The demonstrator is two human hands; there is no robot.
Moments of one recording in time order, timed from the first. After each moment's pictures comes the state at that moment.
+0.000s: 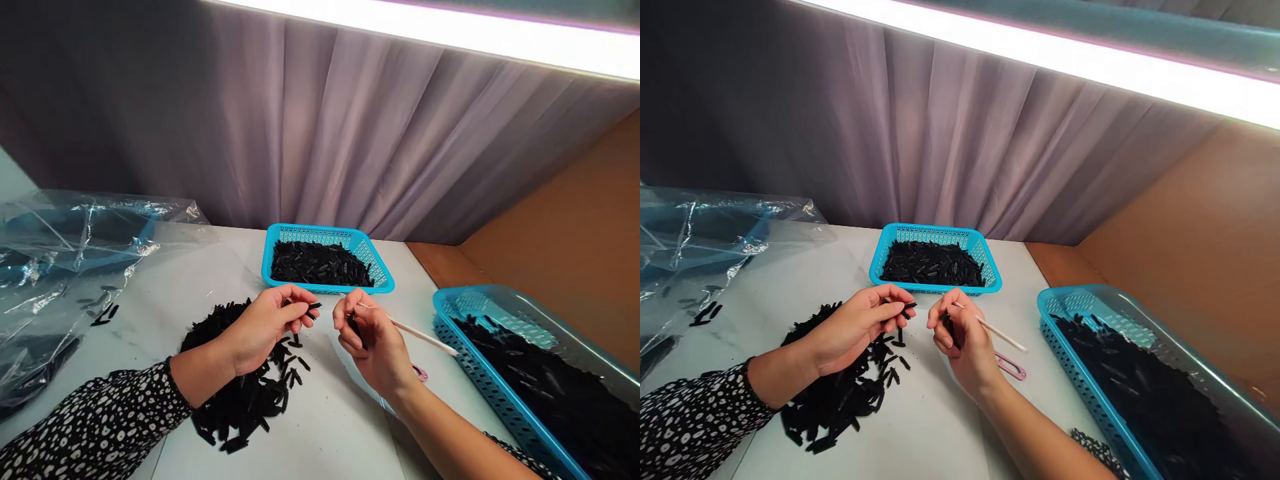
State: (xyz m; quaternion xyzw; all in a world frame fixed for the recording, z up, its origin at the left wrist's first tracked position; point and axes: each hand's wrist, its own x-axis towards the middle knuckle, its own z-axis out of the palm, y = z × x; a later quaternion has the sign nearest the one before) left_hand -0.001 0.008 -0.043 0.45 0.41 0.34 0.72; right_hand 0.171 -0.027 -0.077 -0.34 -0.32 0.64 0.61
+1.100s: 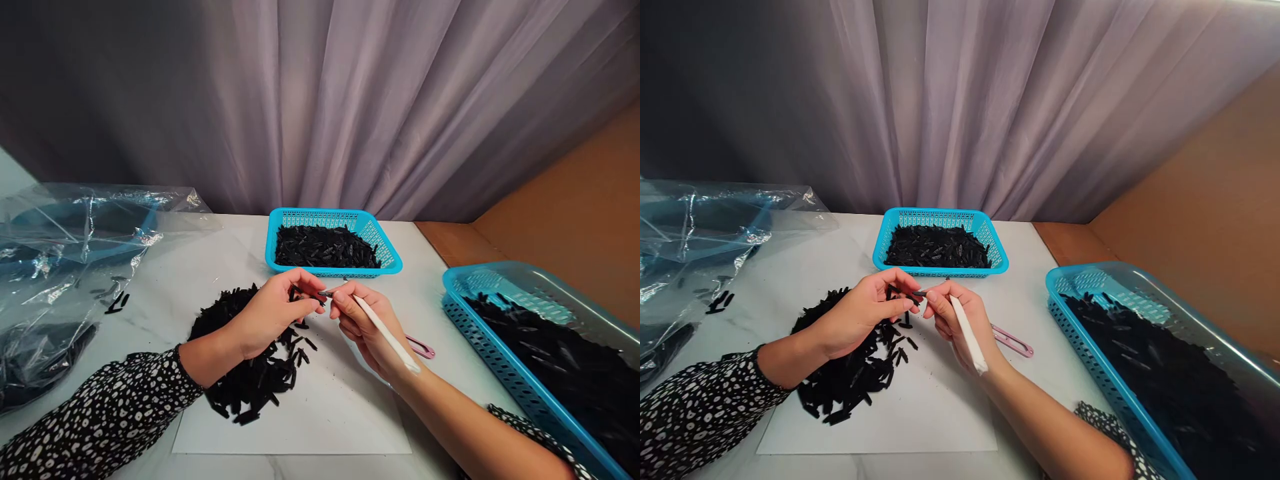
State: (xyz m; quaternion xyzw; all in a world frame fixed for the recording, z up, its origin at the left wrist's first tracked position) left_hand 0.000 0.006 -0.046 0.57 0.40 0.32 0.64; right_hand 0.163 -0.032 -0.081 -0.43 -0.36 0.61 0.56
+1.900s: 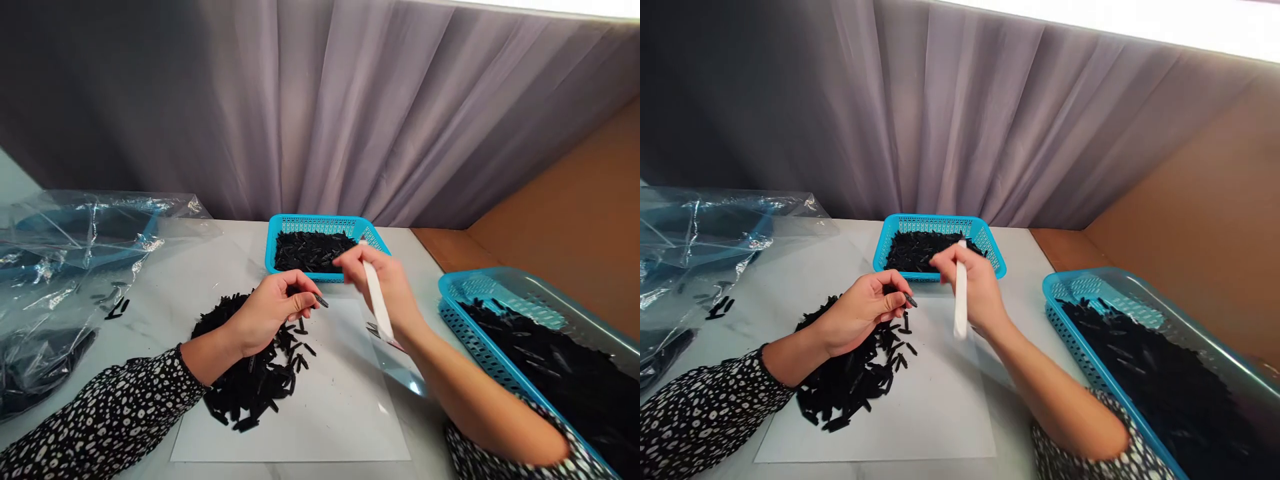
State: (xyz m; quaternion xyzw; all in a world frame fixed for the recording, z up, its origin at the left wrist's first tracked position) left_hand -0.002 0.014 -0.044 0.52 0.36 0.34 0.69; right_hand 0.187 0.015 -0.057 -0.51 -0.59 0.31 0.54
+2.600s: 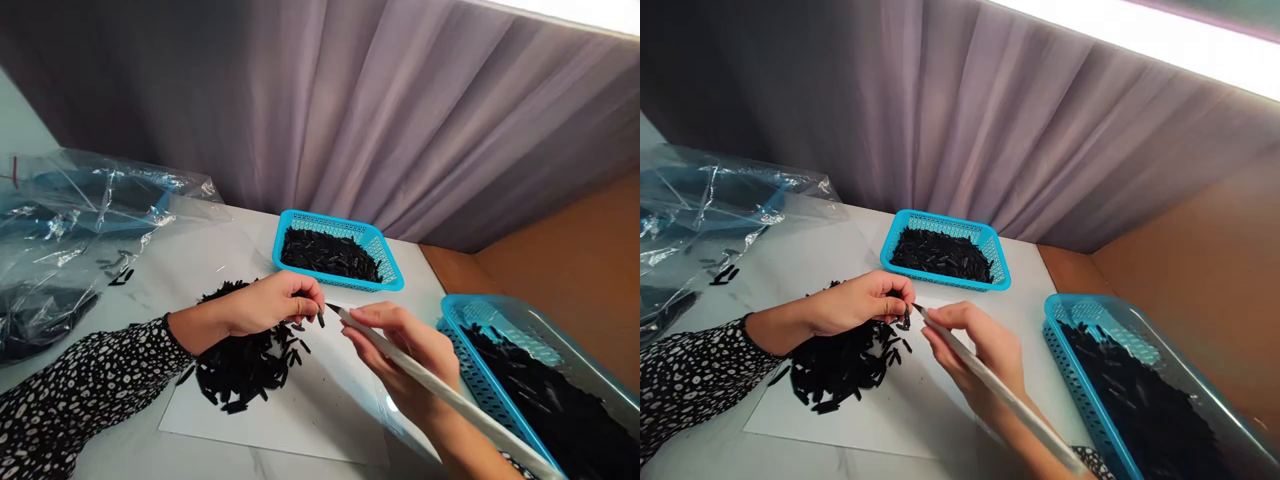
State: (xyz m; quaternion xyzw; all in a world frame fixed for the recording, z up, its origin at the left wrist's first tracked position) left_hand -0.015 0.016 -0.030 0.62 0.34 0.19 0.68; right_hand 0.186 -0.061 -0.051 -0.38 -0.73 0.18 0.53
